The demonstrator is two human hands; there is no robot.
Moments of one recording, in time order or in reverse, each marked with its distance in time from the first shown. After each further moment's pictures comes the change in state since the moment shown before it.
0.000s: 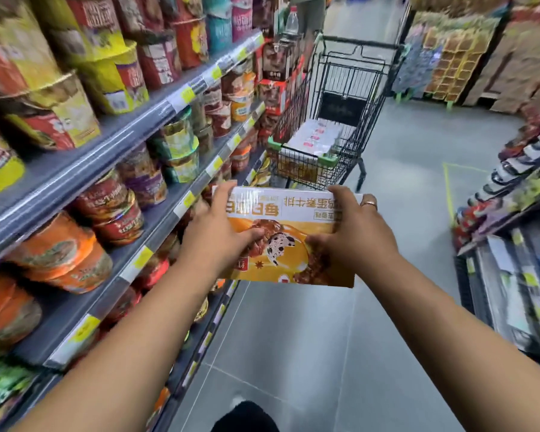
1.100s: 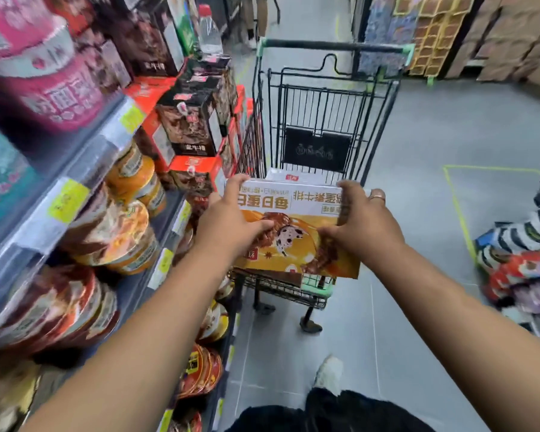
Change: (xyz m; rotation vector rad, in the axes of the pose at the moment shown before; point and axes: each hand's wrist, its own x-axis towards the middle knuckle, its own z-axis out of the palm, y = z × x) left_hand 0.697 0.158 0.233 0.069 -0.208 0.142; right_hand 0.695 0.114 0.053 0.053 0.007 0.270
